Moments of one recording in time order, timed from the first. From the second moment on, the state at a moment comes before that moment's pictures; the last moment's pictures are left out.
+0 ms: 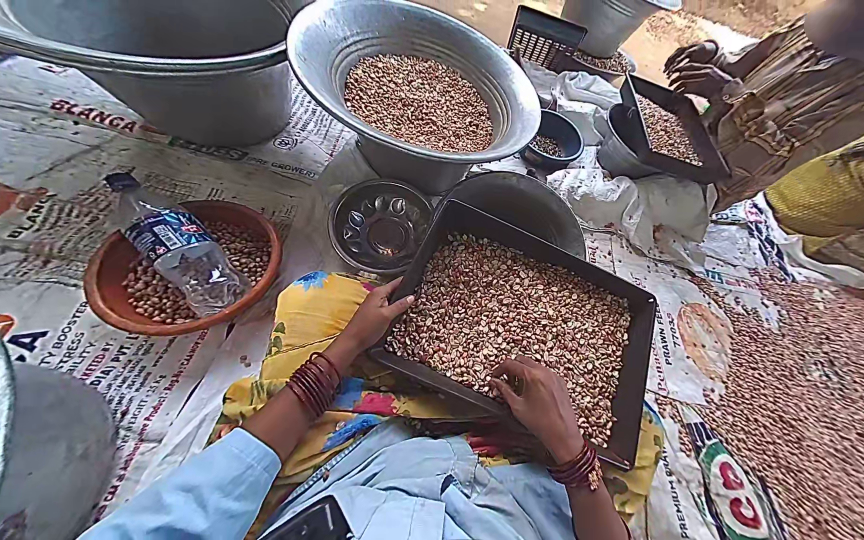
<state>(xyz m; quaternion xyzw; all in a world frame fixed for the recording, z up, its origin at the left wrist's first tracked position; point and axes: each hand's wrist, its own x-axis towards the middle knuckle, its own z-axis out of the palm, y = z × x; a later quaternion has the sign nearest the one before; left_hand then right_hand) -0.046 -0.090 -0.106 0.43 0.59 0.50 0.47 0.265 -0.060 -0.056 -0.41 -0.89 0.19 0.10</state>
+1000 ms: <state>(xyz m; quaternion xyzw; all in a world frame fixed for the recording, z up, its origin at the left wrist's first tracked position) -0.051 -0.089 -0.112 0.44 0.58 0.50 0.46 0.083 0.031 -0.053 -0.47 -0.86 0.19 0.02</state>
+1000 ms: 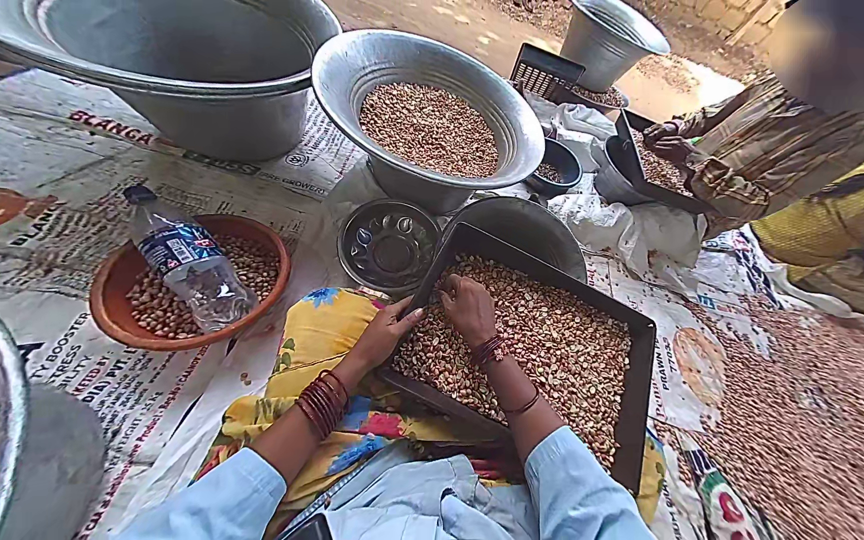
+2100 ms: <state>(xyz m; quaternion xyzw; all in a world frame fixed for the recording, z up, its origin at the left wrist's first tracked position) -0.044 -0.091 -0.108 0.42 0.61 0.50 0.44 0.198 0.011 -0.022 -0.45 -0.84 0.25 0.16</state>
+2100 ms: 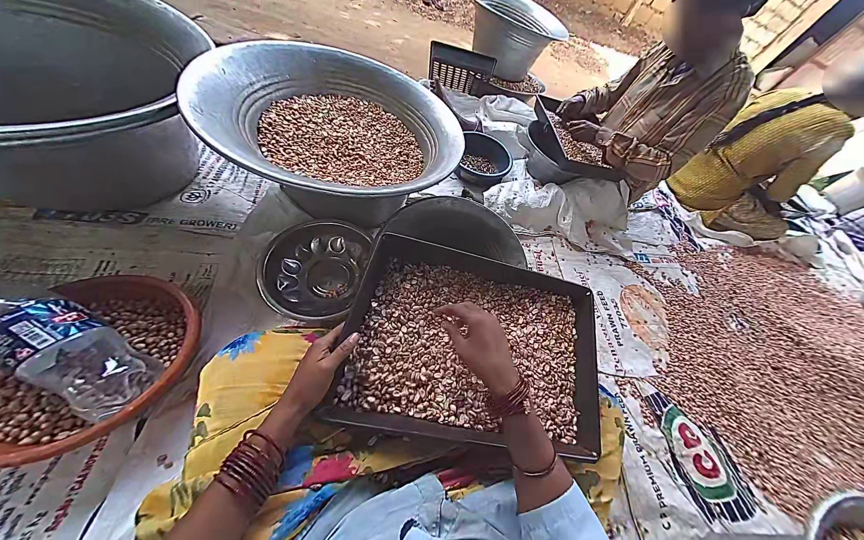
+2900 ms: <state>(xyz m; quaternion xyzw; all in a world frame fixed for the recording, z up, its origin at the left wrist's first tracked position) -0.044 -0.091 -0.108 0.42 0.61 0.50 0.44 0.310 0.028 0.010 -0.38 -0.69 0.56 0.26</state>
